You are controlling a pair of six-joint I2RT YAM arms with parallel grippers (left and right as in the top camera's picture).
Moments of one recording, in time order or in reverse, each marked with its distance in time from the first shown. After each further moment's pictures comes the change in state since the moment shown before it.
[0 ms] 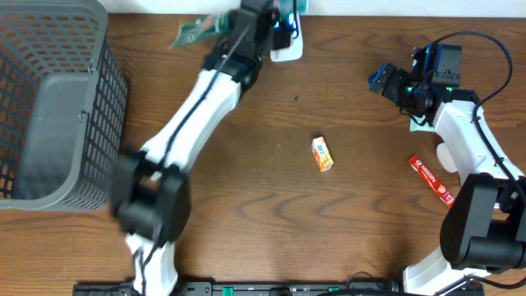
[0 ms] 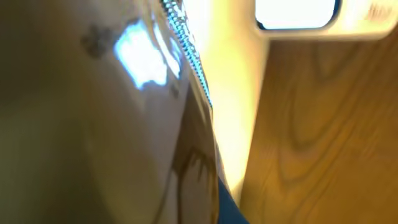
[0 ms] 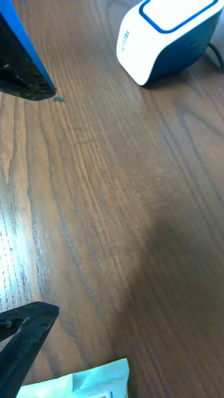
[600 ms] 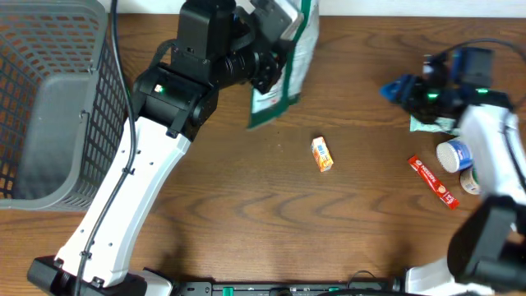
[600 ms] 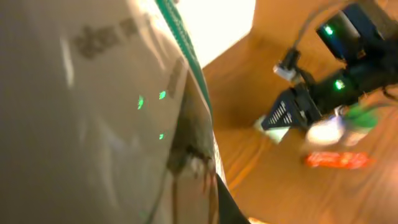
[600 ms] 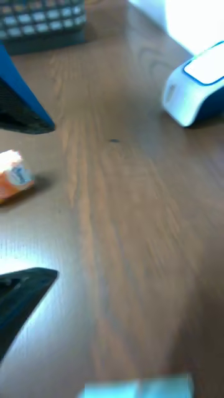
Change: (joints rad) left arm -0.015 -0.368 0.003 -0.270 0.801 -1.065; right arm -0.135 -0.110 0.057 -0.296 -0.265 -0.090
